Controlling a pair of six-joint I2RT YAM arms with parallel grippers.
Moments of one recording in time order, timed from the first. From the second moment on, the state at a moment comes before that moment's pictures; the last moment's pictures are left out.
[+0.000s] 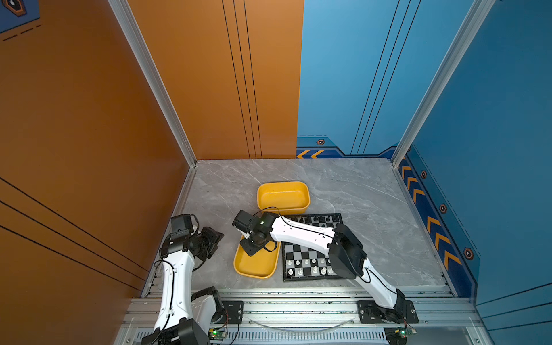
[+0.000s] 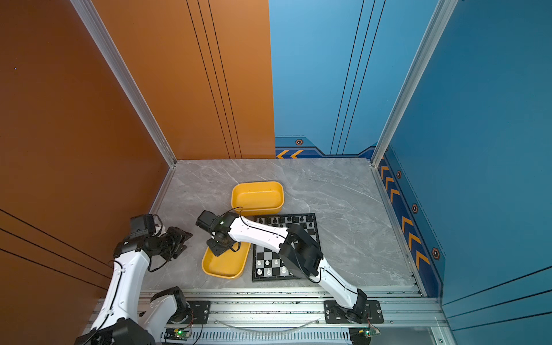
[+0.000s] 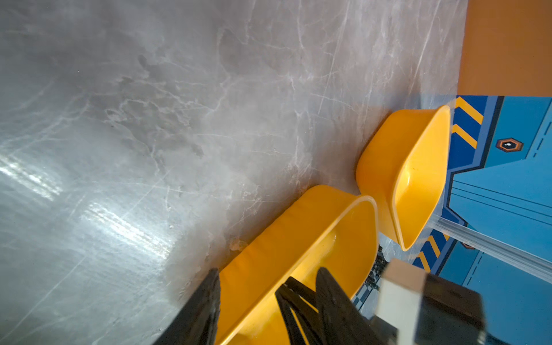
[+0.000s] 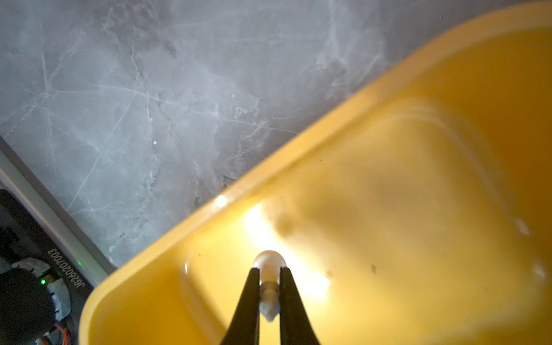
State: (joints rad) left arm 0.35 0.91 0.69 -0.87 0.43 -0.74; right arm 1.13 2.28 2.05 -0.95 -0.05 0.40
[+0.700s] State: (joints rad) left arm -0.26 0.91 0.79 -0.86 0.39 -0.69; right arm 1.18 1.57 1.24 -0.97 0.24 0.61
